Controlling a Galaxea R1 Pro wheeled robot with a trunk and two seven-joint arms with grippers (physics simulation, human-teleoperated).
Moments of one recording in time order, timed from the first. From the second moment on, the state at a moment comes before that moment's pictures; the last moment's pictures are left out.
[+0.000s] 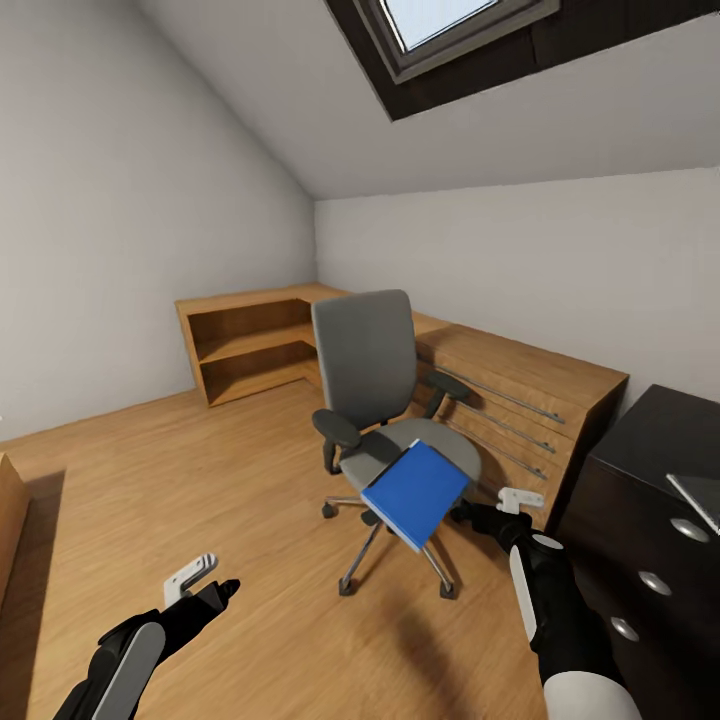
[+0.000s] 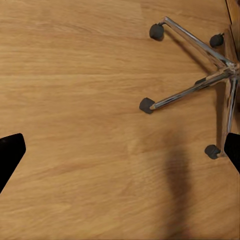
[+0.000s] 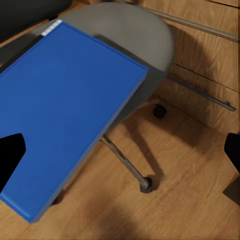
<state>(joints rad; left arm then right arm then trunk) -0.19 0.09 0.06 -1.27 0.76 0.61 0.31 -0.49 0.13 -0.34 -1.12 0.18 0.43 0.13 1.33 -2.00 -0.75</state>
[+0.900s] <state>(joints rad) -0.19 0.09 0.06 -1.34 0.77 0.61 0.31 -0.49 0.13 -0.34 -1.10 0.18 0.43 0.13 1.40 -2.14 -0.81</state>
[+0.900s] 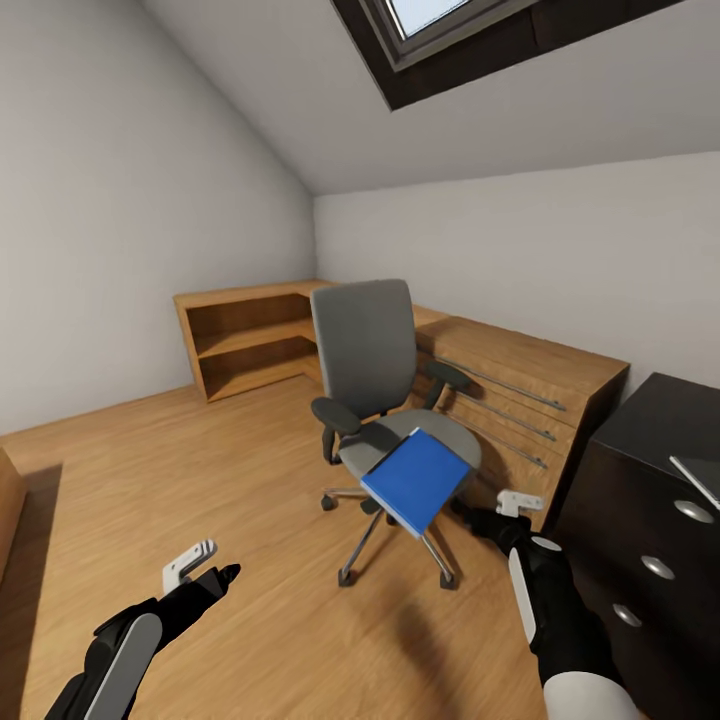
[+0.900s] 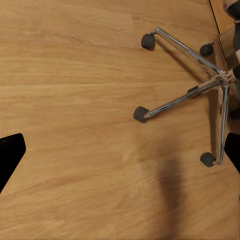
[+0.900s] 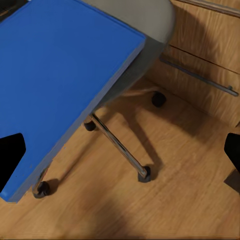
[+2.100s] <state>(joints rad) -0.19 0.09 0.06 -1.34 0.76 0.61 0.32 -0.56 0.11 -0.34 -0.59 0.00 -0.16 -0.13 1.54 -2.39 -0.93</state>
